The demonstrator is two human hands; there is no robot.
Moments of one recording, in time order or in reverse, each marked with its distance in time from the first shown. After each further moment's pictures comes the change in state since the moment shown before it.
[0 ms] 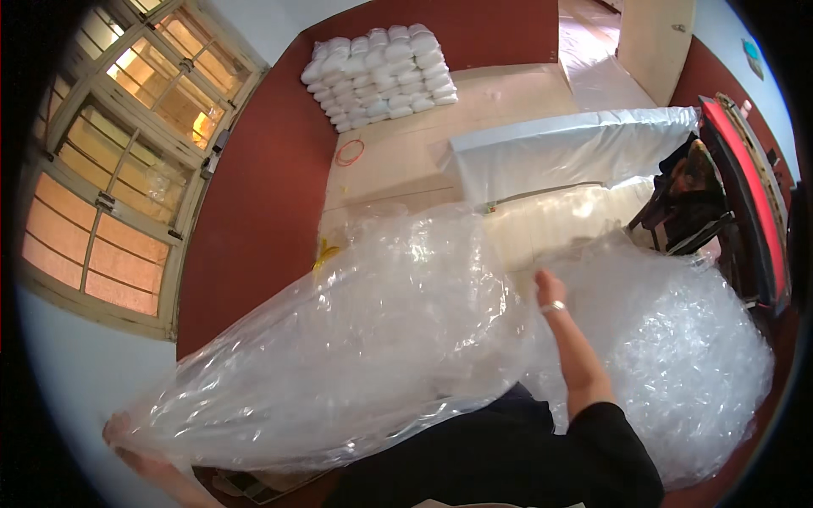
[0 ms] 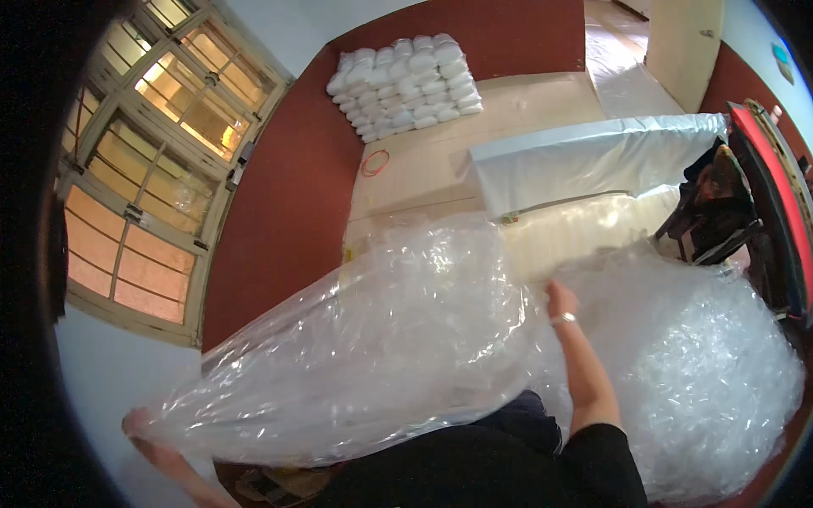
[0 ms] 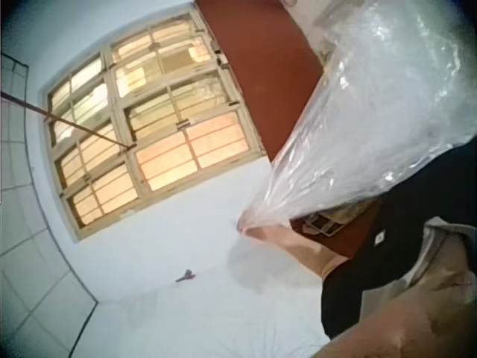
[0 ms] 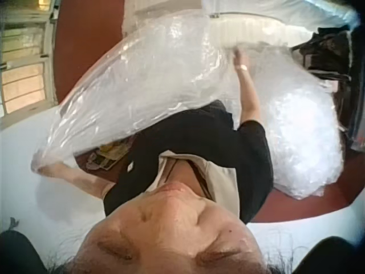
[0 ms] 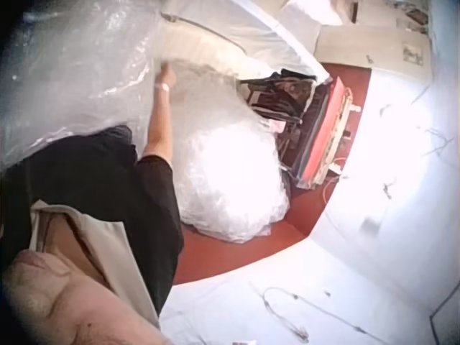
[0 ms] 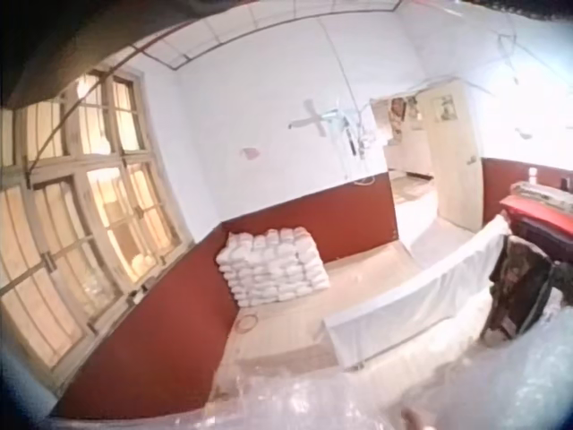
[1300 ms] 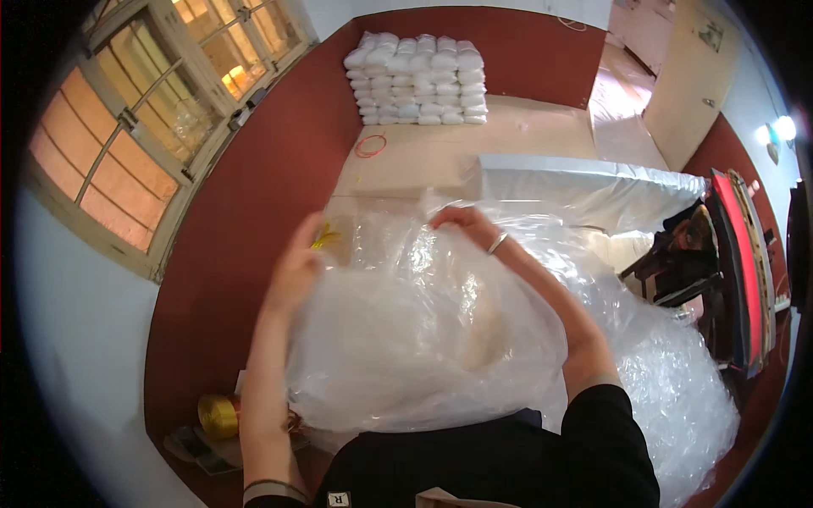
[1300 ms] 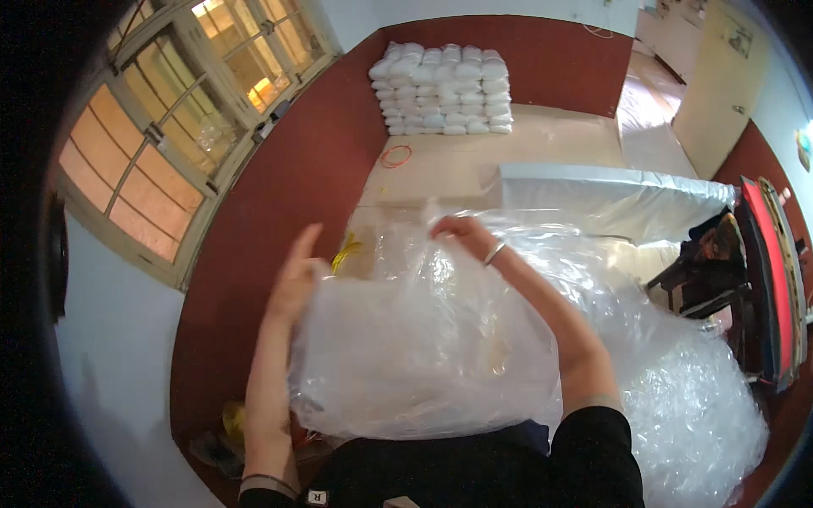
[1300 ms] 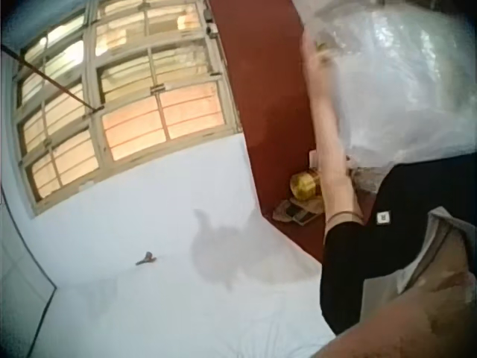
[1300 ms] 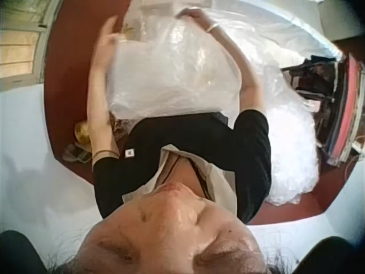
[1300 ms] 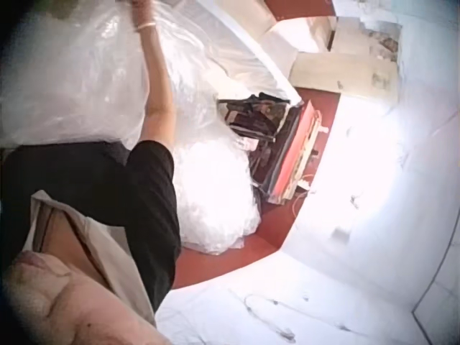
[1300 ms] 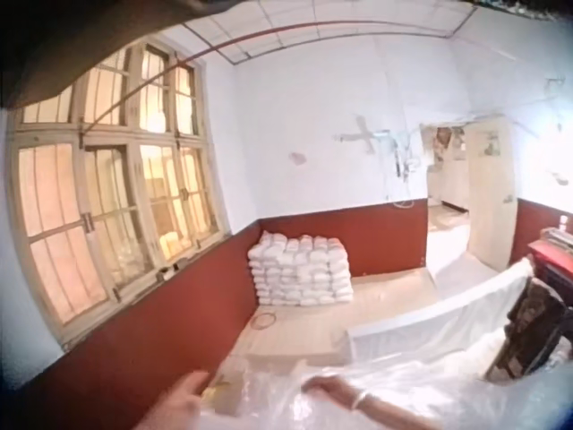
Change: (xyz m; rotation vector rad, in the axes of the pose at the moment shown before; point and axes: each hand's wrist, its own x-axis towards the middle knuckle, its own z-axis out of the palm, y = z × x) left_hand -0.065 0.086 0.305 -0.644 -0.891 -0.513; right_hand 0.088 -0.303 -0.057 0.870 -0.765 -0.761
